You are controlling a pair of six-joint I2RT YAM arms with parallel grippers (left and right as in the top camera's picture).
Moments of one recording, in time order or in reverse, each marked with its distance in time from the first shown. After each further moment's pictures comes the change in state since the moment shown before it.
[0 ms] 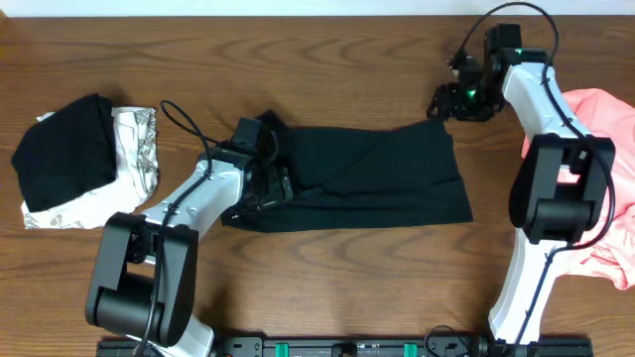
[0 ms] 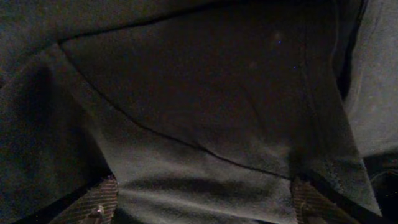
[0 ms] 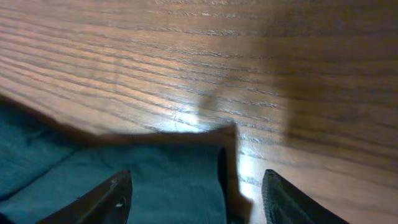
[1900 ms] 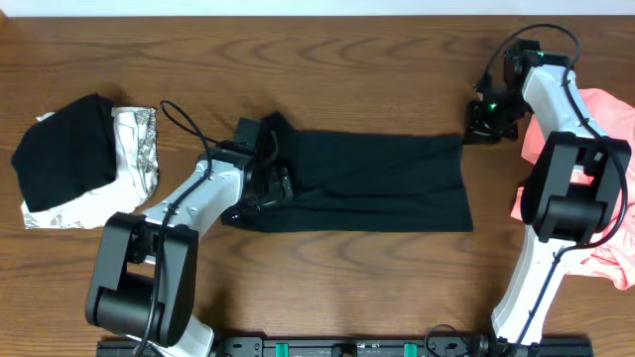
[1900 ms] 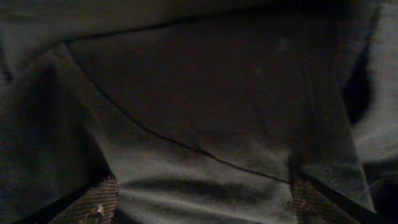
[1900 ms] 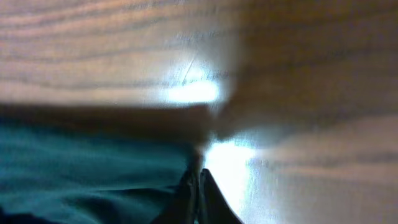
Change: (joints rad) left arm 0.000 0.000 0.000 0.005 0.000 0.000; right arm -0.088 0.006 0.001 -0.235 0.109 0.095
